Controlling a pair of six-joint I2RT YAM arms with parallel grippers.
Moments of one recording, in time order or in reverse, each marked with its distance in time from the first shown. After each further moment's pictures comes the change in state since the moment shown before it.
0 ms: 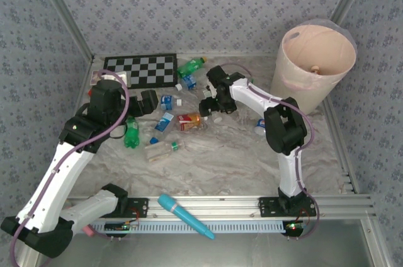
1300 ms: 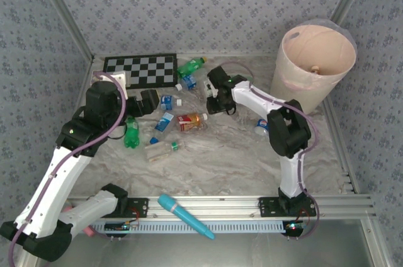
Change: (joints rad) left arm 0.001 -0.035 -0.013 0.062 0.071 0.000; right arm 0.010 -0.083 -0.065 0.095 0.087 -0.015
